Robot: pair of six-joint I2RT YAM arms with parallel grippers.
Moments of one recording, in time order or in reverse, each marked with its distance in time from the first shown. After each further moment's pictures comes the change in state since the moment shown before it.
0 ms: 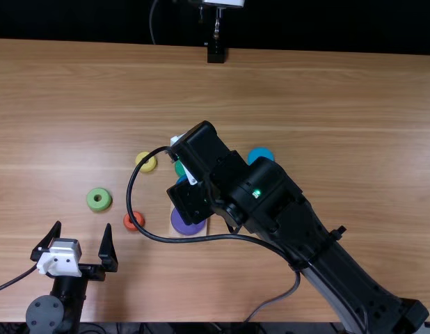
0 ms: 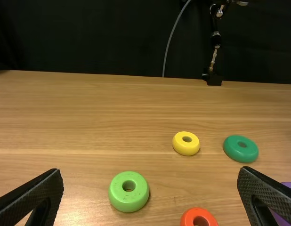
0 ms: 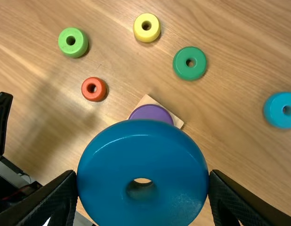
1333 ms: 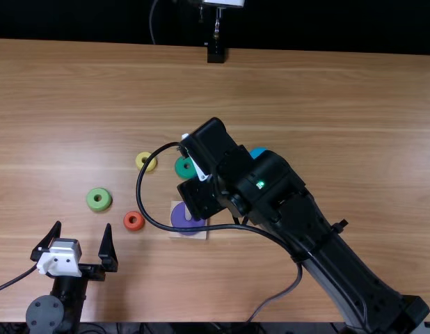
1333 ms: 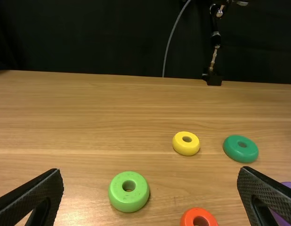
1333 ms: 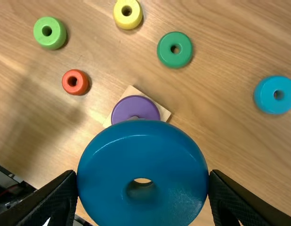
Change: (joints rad) left arm 0.000 0.000 0.000 0.000 0.000 -0.001; right arm -0.045 0.000 -0.043 -0.008 0.000 -0.003
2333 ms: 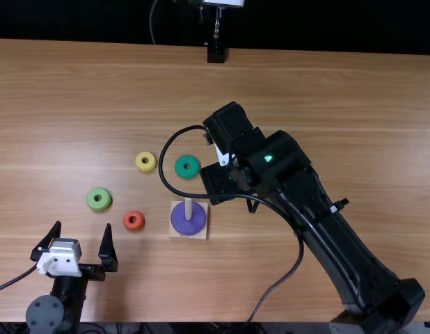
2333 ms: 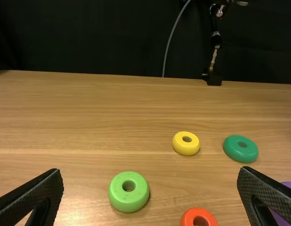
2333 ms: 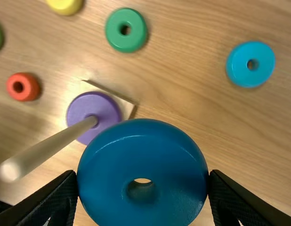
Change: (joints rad) left arm 0.000 0.000 0.000 0.000 0.001 0.000; right arm -0.122 0.047 -0.050 -0.008 0.000 0.025
